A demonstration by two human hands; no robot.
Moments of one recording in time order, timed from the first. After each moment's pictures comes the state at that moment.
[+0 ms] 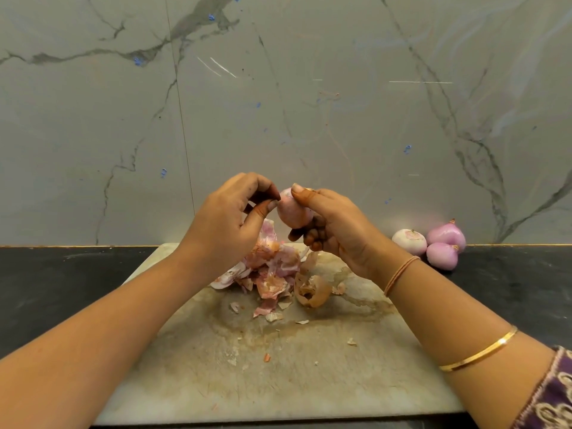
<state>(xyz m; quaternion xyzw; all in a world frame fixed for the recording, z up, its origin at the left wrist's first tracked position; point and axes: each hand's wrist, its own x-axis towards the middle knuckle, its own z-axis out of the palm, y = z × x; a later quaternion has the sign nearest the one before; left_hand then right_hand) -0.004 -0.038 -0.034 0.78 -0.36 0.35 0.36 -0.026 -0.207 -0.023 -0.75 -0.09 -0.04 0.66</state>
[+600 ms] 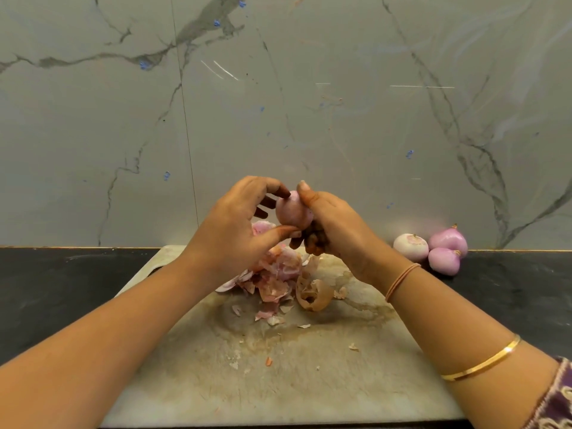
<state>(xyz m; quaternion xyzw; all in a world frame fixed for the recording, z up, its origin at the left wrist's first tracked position) -0.010 -0.041 -0.034 0.78 -0.38 0.32 0.38 -0.025 -0.205 -0.023 -0.78 -0.13 -0.06 0.61</state>
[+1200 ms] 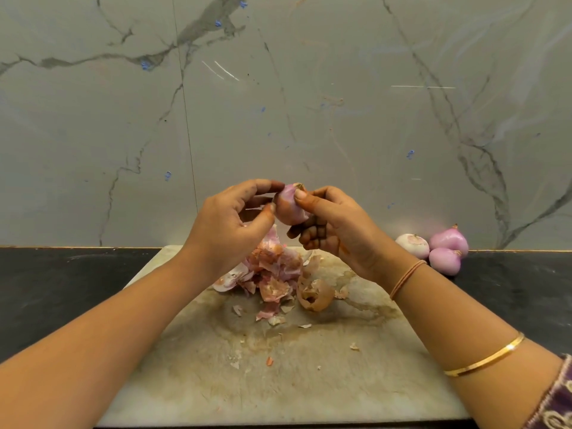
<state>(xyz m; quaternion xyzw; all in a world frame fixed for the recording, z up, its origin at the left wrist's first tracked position) -0.017 -0.040 -0.030 0.76 -0.33 0.26 0.50 -0.027 -0.210 -0.022 -0.71 -0.15 -0.03 0.69</state>
